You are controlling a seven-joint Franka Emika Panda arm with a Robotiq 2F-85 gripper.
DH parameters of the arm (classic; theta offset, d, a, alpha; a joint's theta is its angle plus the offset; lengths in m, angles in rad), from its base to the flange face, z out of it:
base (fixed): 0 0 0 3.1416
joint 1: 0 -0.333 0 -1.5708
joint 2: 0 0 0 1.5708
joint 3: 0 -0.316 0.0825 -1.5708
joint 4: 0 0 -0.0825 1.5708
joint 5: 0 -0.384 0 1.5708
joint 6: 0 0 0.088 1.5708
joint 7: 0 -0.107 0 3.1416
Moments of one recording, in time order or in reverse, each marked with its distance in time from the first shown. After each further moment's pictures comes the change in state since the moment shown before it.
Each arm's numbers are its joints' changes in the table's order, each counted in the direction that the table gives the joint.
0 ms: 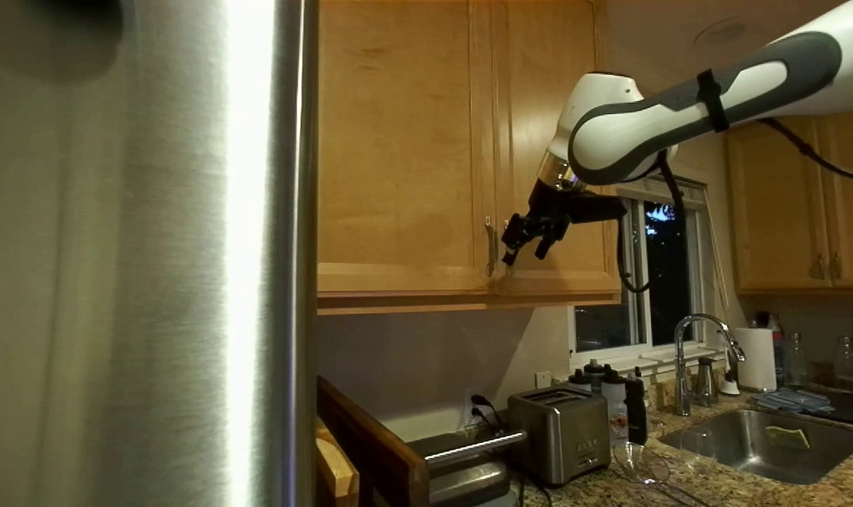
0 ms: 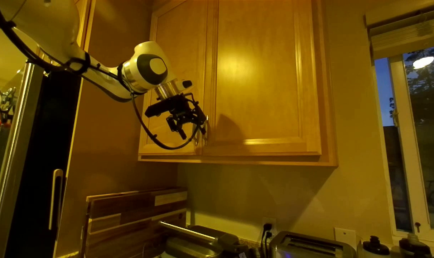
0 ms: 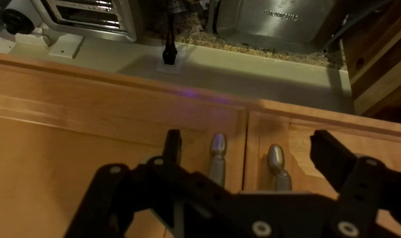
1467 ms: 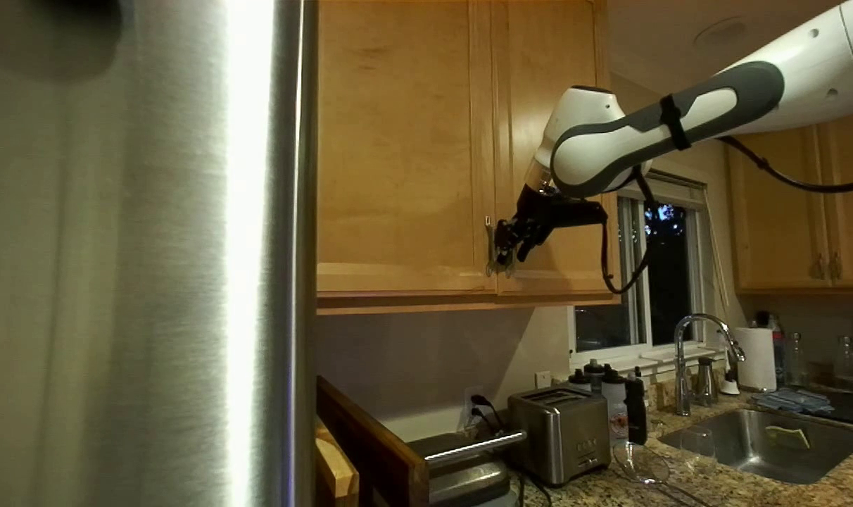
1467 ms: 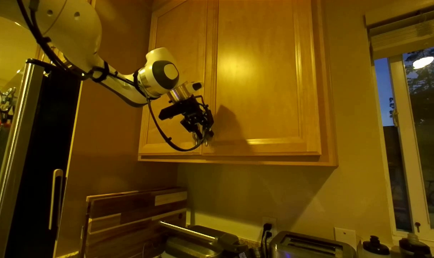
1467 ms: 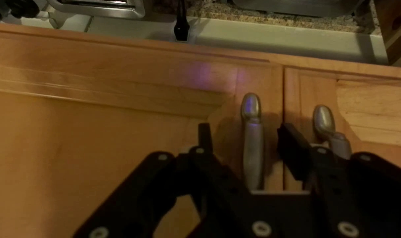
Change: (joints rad) arm 0.014 -0.118 0.015 0.105 0.049 -0.065 -0.079
